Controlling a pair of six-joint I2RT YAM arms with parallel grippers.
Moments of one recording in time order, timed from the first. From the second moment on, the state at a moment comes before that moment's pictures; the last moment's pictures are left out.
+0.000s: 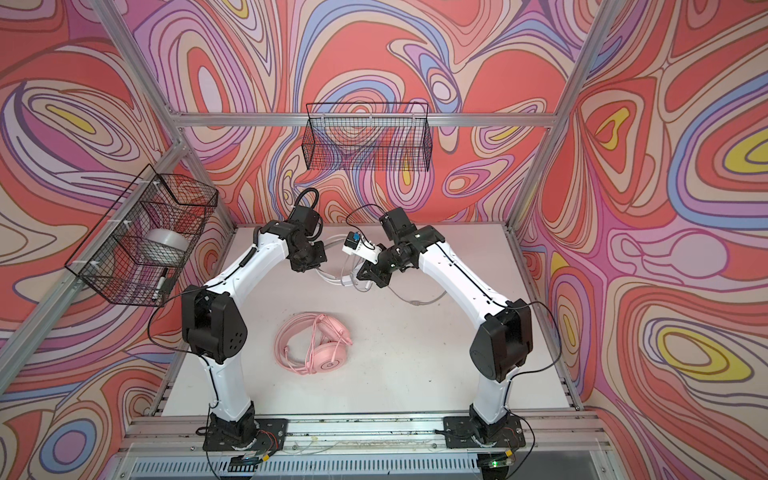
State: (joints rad) left arm -0.33 1.95 1.81 -1.02 -0.04 -0.58; right arm 0.51 1.81 1.80 -0.95 -0.60 -0.55
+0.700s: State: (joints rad) left arm -0.38 1.98 1.87 -1.08 0.02 -0.38; right arm 0.38 1.88 1.89 -0.85 -0.58 -0.41
